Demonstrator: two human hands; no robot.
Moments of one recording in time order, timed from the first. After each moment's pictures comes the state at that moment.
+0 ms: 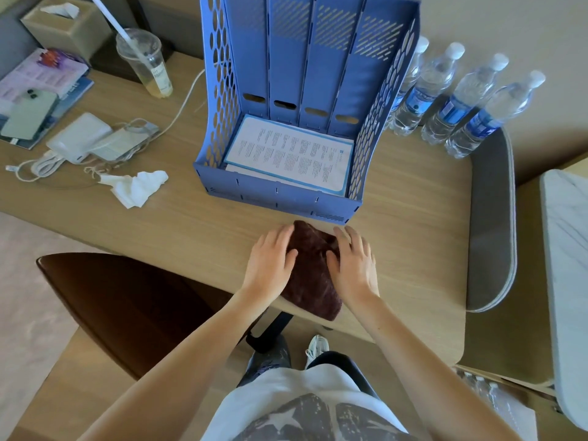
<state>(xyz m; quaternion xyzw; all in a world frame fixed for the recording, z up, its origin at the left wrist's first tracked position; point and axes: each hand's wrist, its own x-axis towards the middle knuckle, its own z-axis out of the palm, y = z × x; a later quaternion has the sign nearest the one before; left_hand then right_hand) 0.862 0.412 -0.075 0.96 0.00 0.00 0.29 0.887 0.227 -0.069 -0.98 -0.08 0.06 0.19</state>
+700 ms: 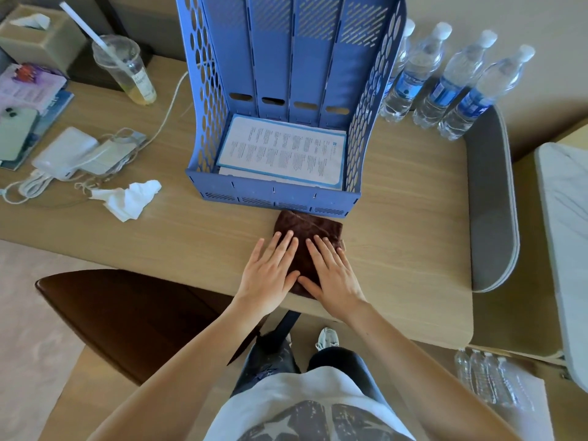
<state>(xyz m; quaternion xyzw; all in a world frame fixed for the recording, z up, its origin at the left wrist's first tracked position) 0.849 0.434 -0.096 0.98 -0.16 -0.12 0.03 0.859 0.249 -0.095 -0.96 -0.19 0.13 0.17</state>
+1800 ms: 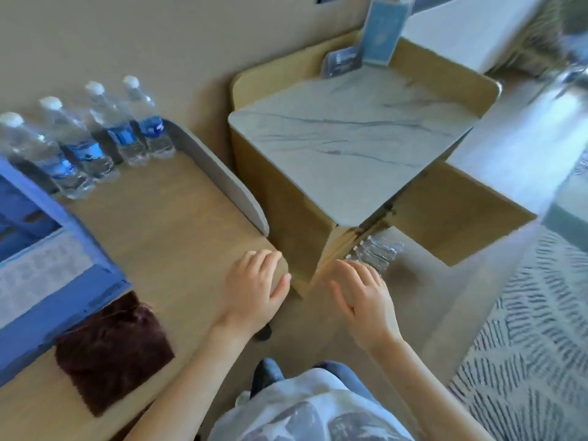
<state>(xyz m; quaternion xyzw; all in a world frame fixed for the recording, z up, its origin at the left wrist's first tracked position) 0.791 0.173 0.007 0.82 -0.53 0.03 0.22 0.605 0.044 0.005 -0.91 0.32 -0.19 0.19</state>
